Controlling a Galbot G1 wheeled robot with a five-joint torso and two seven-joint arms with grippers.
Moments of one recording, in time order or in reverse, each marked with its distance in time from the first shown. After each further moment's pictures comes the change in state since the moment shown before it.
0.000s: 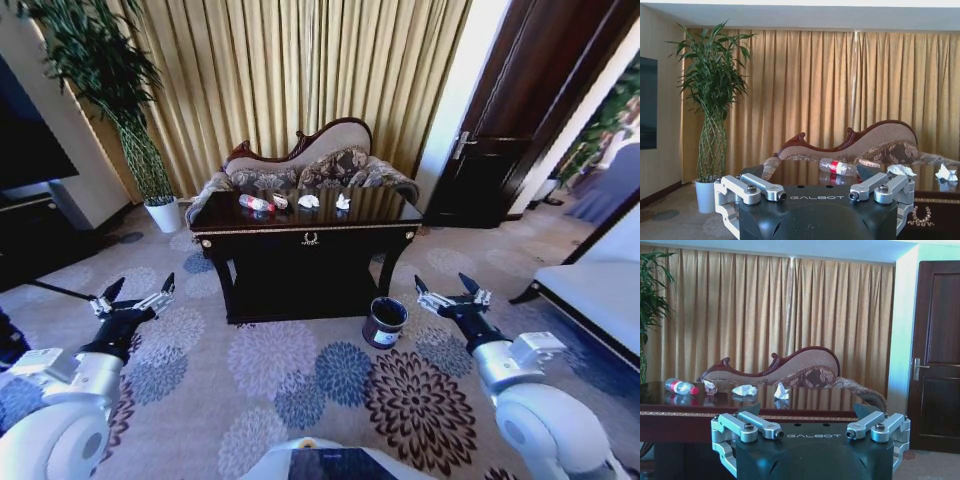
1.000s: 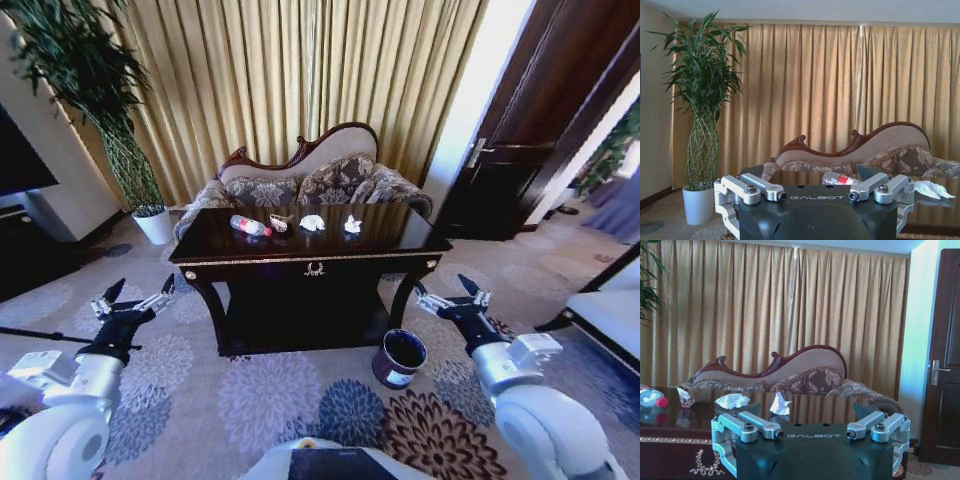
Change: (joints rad) left arm 0.006 -0.006 -0.002 0.000 -0.003 -0.013 0.009; right arm -0.007 -0.001 -0.005 0.000 -0.018 -0.002 -0.003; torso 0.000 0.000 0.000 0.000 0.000
